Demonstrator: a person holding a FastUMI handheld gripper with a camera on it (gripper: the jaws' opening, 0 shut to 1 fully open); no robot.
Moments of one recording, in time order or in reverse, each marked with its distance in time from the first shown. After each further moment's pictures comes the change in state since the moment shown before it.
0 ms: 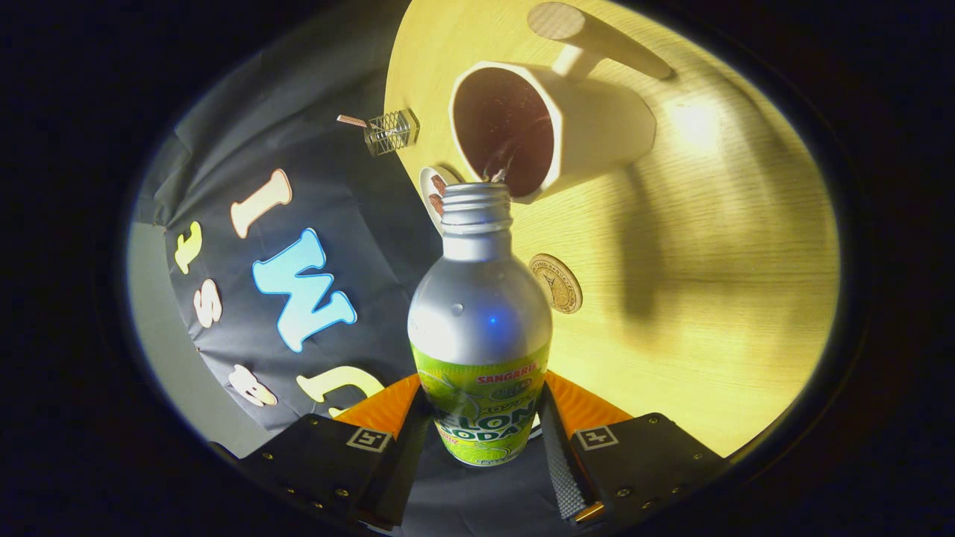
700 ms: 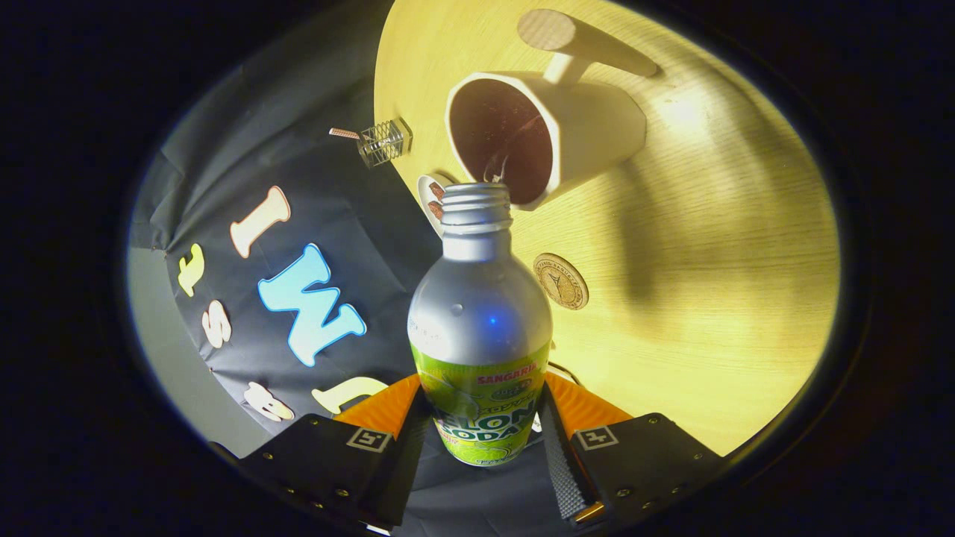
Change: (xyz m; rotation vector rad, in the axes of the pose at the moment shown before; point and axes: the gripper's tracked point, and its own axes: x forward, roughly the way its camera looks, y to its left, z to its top) arm -0.004 0.010 0.006 0.083 -0.006 0.008
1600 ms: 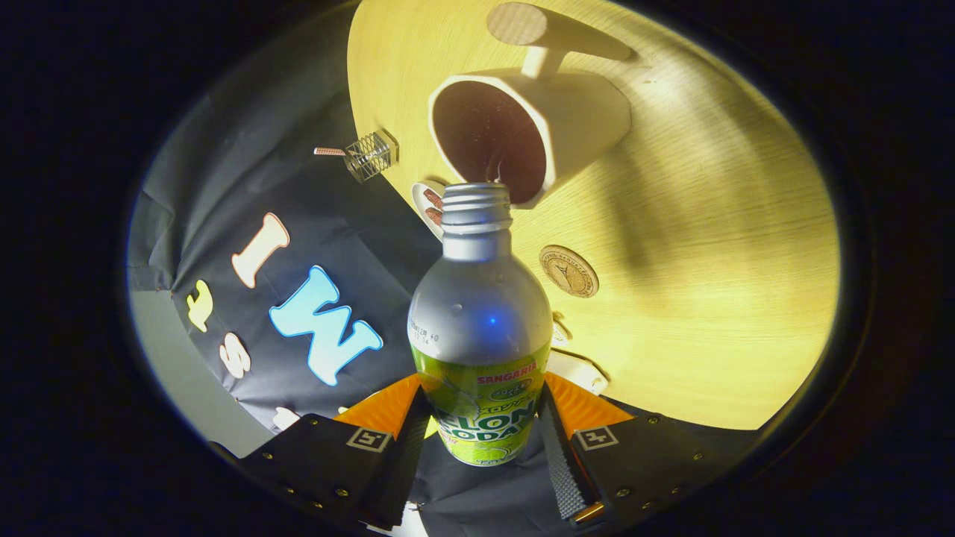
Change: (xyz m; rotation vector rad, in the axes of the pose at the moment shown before) arm 0.000 0.018 0.001 0.139 0.007 0.034
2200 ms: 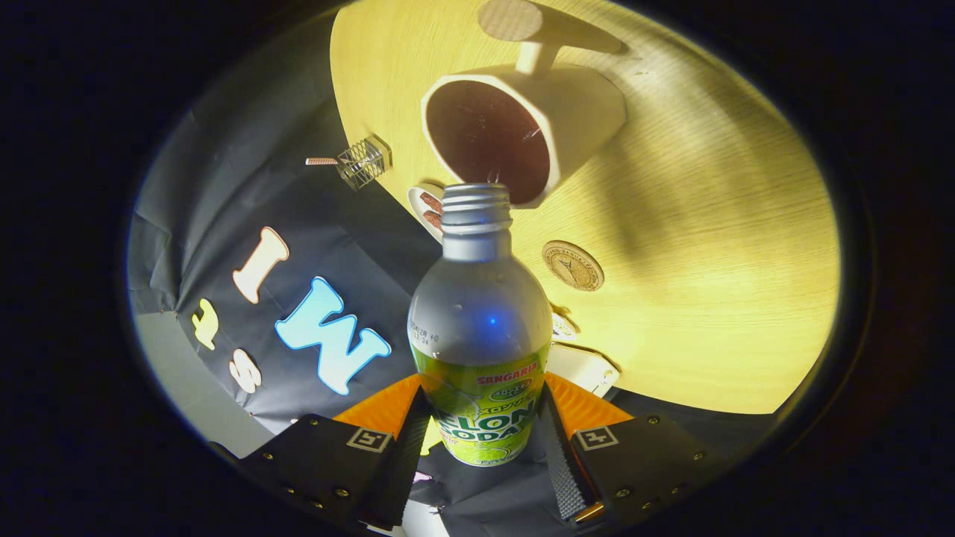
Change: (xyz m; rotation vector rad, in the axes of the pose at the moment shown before) arm 0.003 0.007 -0.001 0.064 0.004 0.004
